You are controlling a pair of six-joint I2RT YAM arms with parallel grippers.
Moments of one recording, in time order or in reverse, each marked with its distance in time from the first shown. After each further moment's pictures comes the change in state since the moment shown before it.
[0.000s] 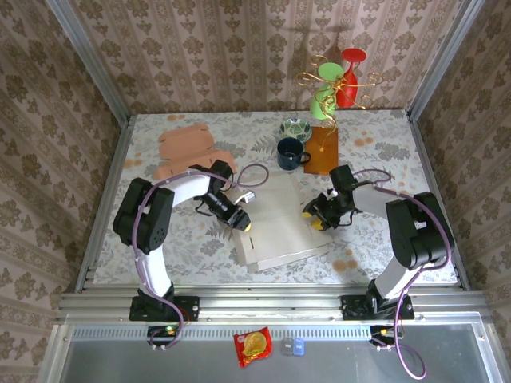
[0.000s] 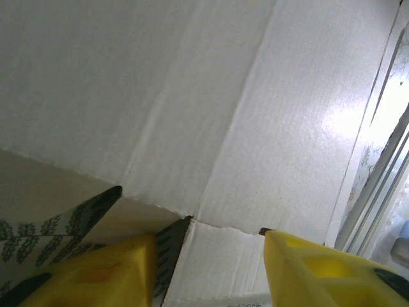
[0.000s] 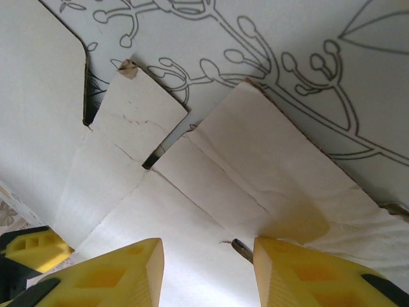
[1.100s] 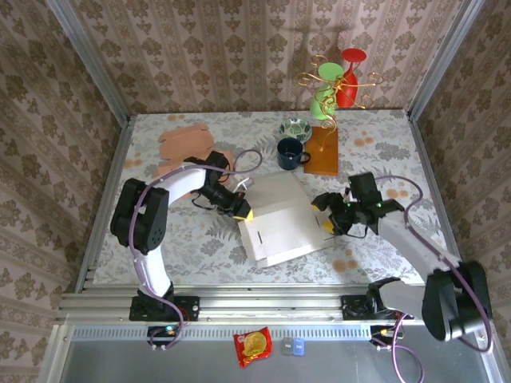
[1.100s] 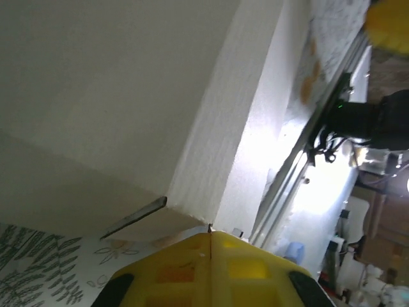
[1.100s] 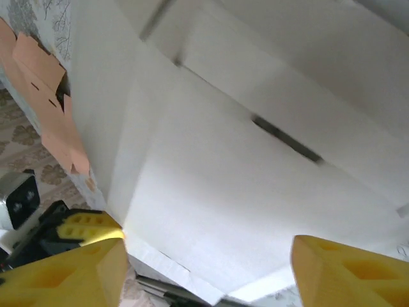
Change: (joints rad) left arm 0.046 -0.017 0.086 -0.057 0.241 -0.224; right arm 0.005 -0.559 -0.194 -0.051 0.062 0.224
